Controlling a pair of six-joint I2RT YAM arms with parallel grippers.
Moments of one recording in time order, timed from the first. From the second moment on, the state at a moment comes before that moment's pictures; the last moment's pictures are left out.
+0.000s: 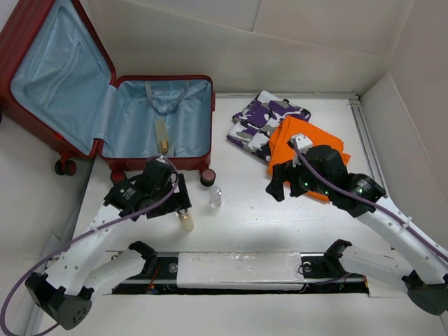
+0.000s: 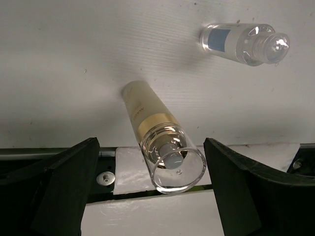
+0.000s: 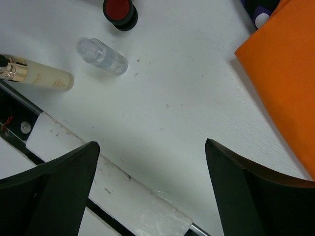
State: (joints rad) left arm -0.57 0.85 0.92 -1.13 -0.08 -0.76; right arm 0.71 0.93 1.06 -0.77 -0.04 0.31
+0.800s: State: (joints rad) left arm -0.57 0.98 0.92 -1.15 0.03 -0.65; right arm 0.71 0.93 1.04 -0.74 -0.05 0.31
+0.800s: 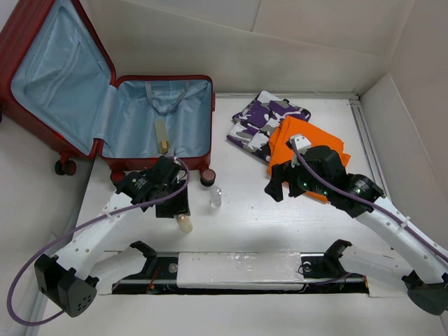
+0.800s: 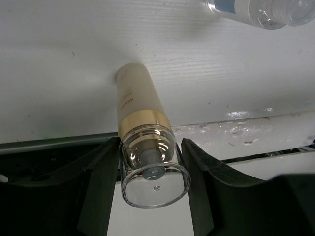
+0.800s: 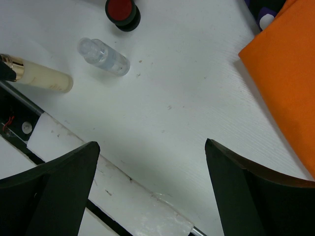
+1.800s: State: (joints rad) left arm -0.51 1.57 2.07 -1.11 -0.06 -0.59; right arm 0.71 0.94 1.05 -0.74 -0.07 0.30
